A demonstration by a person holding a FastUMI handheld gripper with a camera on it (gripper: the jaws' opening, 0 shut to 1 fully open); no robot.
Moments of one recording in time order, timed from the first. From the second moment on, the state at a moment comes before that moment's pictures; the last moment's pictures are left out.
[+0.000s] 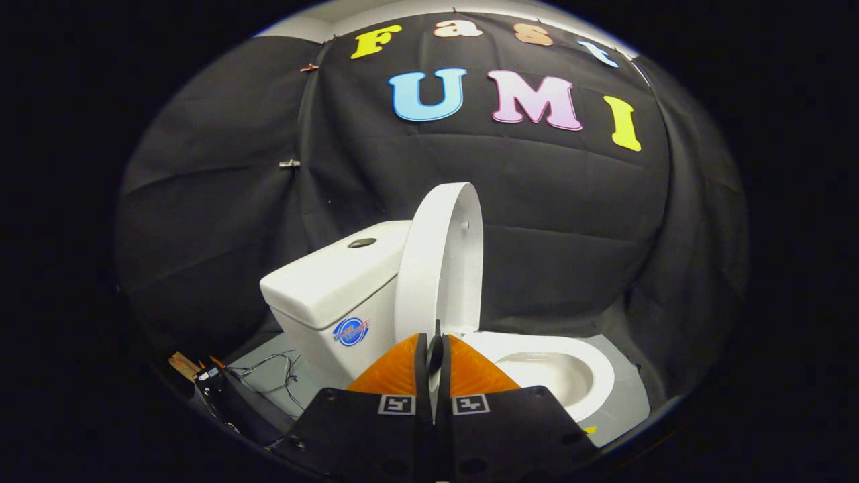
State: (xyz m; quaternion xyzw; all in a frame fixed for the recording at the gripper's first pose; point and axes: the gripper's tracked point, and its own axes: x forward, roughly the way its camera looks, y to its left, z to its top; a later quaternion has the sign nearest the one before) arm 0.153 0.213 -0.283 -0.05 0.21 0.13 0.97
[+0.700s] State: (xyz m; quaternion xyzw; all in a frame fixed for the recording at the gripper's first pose) arm 0.153 0.243 -0.285 -0.07 0.21 0.14 0.96
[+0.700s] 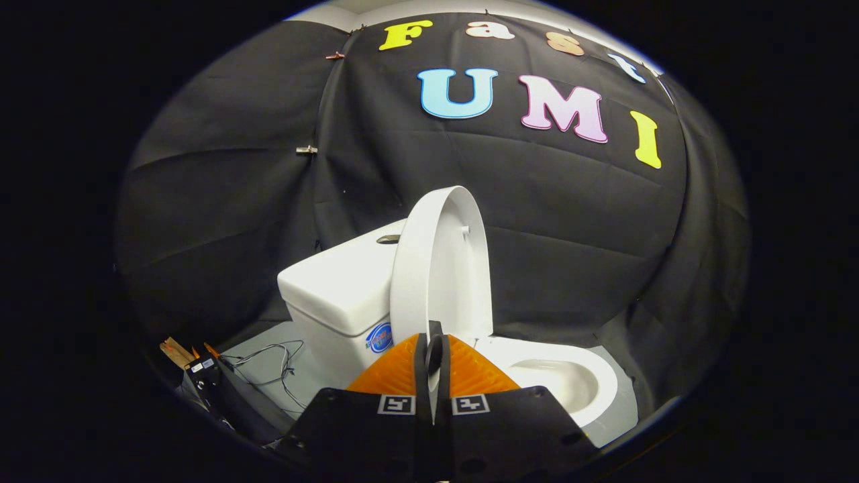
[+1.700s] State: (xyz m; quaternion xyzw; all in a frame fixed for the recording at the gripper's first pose) arm 0.117 0.197 -0.167 -0.03 0.14 0.14 0.98
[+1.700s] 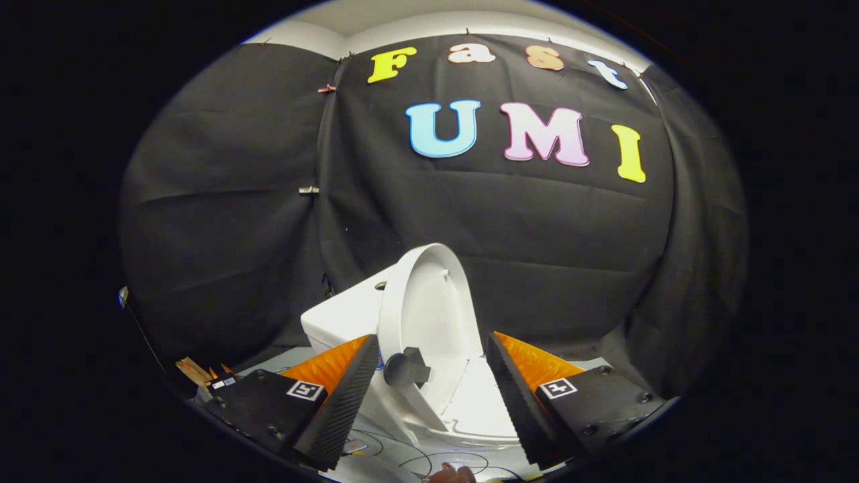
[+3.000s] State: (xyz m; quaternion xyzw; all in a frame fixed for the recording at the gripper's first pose) arm 0.003 0.064 0.004 -0.03 0.01 0.05 1.00
